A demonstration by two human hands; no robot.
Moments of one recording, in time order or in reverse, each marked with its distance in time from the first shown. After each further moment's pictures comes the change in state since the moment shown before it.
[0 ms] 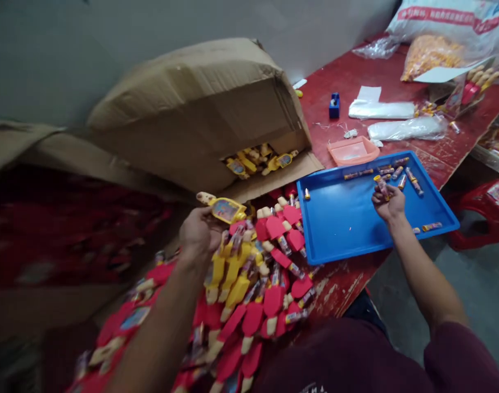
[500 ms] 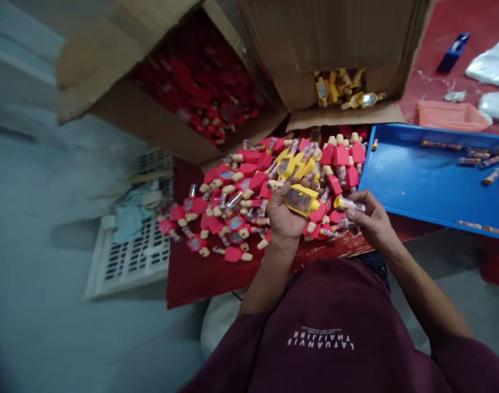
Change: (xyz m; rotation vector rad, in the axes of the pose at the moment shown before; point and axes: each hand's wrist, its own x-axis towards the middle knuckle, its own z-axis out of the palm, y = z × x) left_hand -0.258 -0.010 -0.043 -0.804 -0.001 -0.155; right_hand -0.285 0.019 0.114 -0.114 -0.845 0.279
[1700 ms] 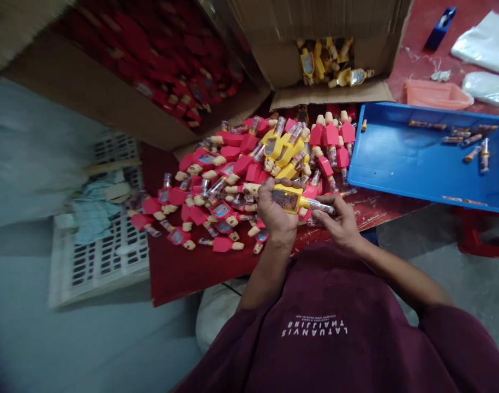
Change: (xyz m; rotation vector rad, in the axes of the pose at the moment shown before) left_hand -0.027 -0.018 -0.019 0.155 0.248 0.266; right_hand -0.036 0.057 0.048 -0.345 0.110 -0.150
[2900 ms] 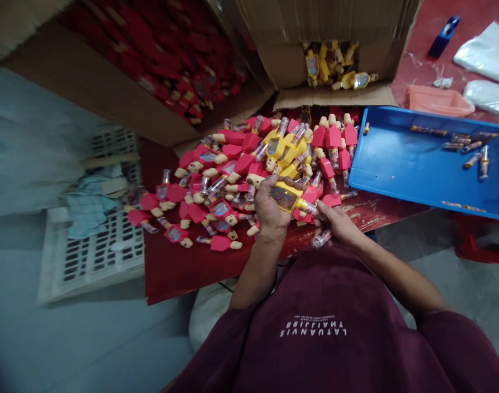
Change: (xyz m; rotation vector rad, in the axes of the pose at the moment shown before) left_hand 0.024 0.010 -0.016 0.027 -0.127 -0.176; right_hand 0.012 -0.009 0.001 0.121 -0.307 0.573
